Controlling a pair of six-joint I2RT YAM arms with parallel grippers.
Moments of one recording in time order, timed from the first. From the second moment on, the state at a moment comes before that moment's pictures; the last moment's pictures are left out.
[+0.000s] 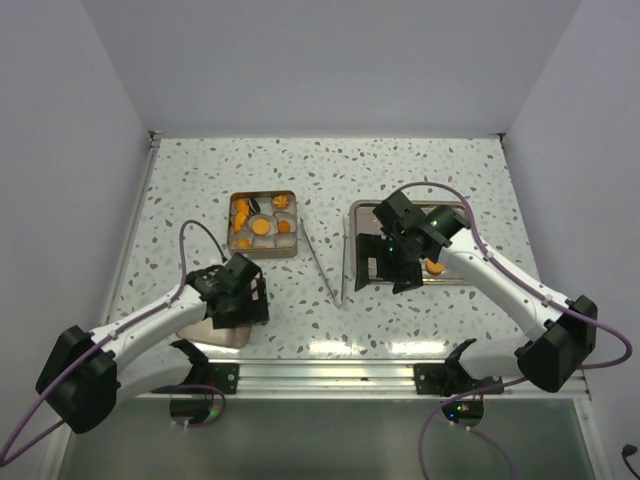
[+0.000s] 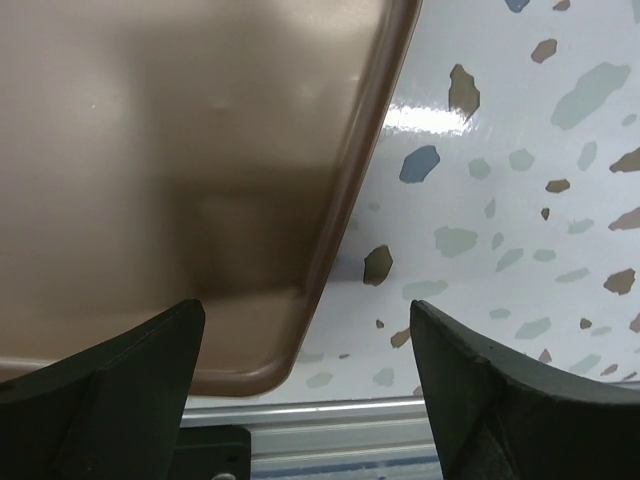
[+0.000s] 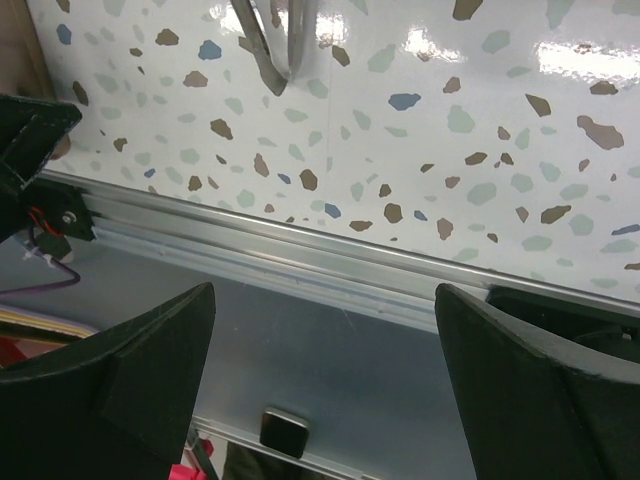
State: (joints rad) left arm -0.63 1.05 0.54 -0.77 -0.07 -0.78; right arm 0.68 1.33 1.25 -1.16 -0.13 0.71
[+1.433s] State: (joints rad) left arm -0.82 0.82 1.42 -0.84 -0.01 -0.81; right arm 0.64 1.09 1.41 -0.74 -0.37 0.95
